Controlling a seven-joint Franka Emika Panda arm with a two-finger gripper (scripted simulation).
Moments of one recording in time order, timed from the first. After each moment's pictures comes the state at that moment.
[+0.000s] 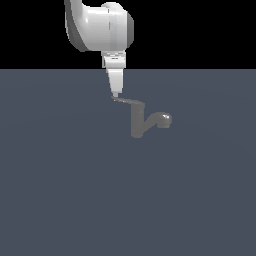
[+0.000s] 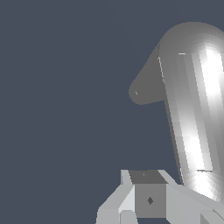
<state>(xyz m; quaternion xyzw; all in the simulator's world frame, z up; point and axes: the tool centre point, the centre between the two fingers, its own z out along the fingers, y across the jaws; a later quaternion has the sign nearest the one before) 0.135 0.052 0.173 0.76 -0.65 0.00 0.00</state>
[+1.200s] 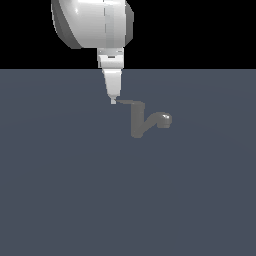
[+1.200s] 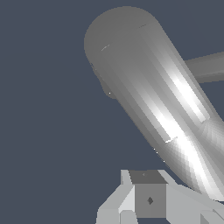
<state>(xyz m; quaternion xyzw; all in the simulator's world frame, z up) 0.079 0.056 0.175 0.76 -0.65 0.00 0.00</state>
